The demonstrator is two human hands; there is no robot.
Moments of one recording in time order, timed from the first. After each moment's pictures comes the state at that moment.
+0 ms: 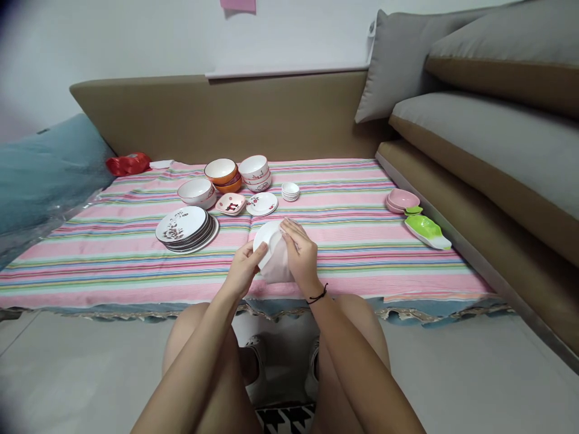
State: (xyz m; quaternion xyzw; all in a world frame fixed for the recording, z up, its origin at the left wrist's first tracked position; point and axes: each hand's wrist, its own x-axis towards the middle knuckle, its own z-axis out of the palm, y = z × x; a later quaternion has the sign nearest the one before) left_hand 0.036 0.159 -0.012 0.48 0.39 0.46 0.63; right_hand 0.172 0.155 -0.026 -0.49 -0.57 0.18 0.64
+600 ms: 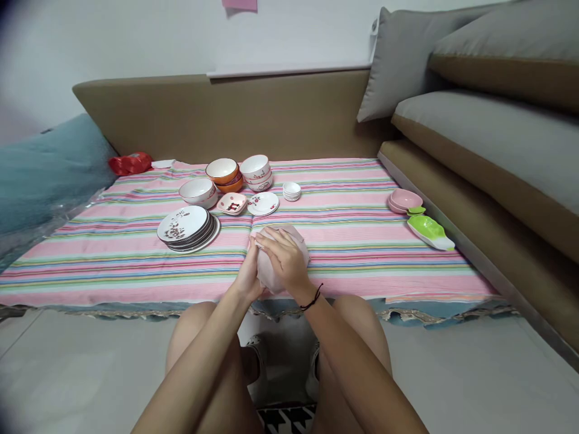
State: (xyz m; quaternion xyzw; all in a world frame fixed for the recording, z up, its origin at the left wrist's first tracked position) left_hand 0.056 0.153 -0.010 0.20 0.31 0.46 0.81; right_hand 0.156 0.148 -0.023 -0.43 -0.73 0.07 0.52
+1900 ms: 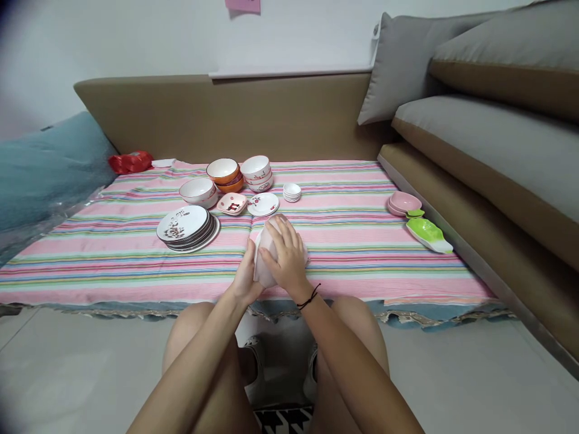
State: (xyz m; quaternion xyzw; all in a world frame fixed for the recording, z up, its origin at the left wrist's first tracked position) left_hand 0.047 0.148 -0.013 0.22 0.28 0.41 0.84; right_hand 0.153 0.153 -0.030 -0.54 -0.72 0.02 0.43
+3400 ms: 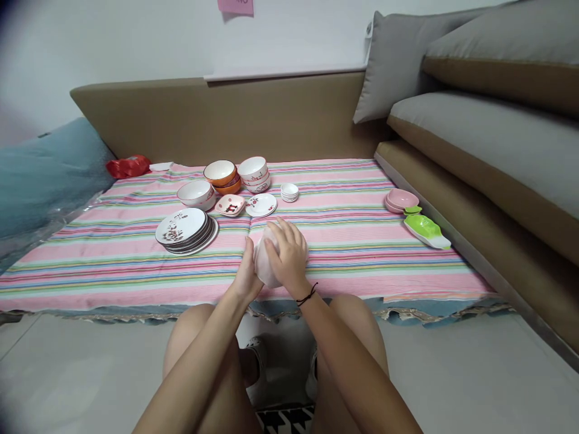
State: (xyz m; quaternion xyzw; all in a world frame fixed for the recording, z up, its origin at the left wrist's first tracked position) left_hand 0.054 0.155 -0.011 0.20 0.28 0.45 0.82; right_hand 0.153 0.154 -0.022 -0.59 -0.66 0.05 0.47
